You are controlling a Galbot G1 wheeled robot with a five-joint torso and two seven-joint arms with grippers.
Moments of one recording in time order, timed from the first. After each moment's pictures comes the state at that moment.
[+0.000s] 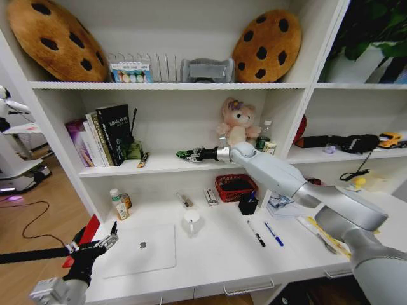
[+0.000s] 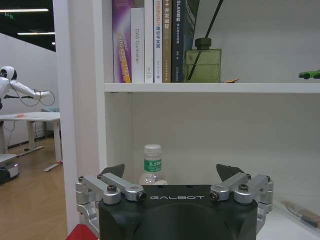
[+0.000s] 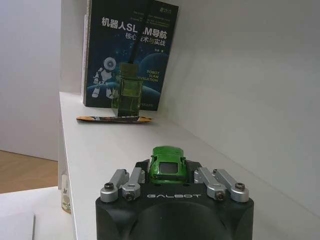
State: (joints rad) left arm 1.90 -1.40 -0.89 -2.45 -0.39 0.18 -0.11; right arm 0.23 1.06 -0.68 1.08 1.01 -0.17 -0.71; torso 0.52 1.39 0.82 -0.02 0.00
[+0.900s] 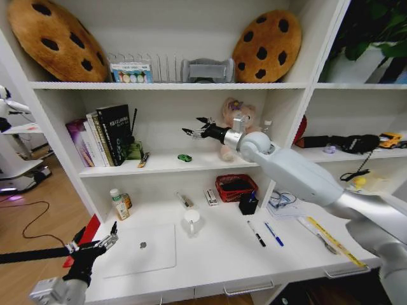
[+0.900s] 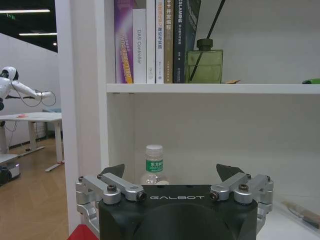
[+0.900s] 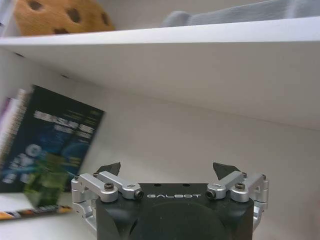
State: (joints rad) left arm 1.90 -1.40 -0.89 -2.45 -0.39 0.18 -0.11; right arm 0.12 0.75 -0.46 1.71 1.02 -0.22 0.01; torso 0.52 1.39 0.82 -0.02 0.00
